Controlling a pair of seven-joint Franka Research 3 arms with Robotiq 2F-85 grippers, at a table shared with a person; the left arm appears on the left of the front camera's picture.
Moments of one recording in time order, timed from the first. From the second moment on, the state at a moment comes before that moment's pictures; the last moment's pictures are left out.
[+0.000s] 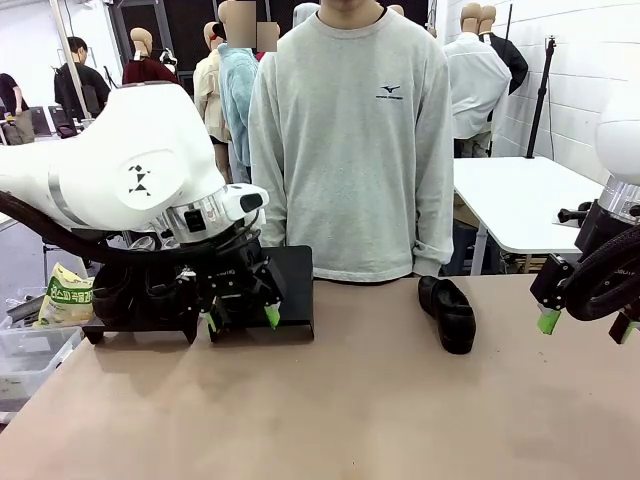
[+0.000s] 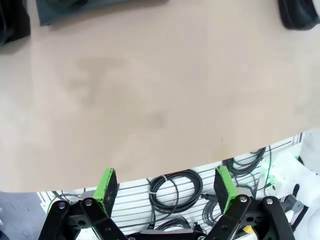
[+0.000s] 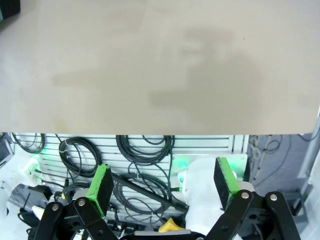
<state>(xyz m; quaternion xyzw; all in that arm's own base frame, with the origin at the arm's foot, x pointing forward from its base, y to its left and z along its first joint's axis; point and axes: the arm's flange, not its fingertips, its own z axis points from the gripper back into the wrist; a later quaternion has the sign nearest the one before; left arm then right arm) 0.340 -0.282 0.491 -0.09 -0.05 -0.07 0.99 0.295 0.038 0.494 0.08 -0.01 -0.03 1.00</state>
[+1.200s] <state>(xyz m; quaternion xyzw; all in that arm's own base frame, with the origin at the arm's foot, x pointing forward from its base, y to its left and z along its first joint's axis) 0.338 -0.284 0.481 -0.08 -0.04 -0.07 0.99 0.517 0.164 0.430 0.07 0.01 0.05 1.00</state>
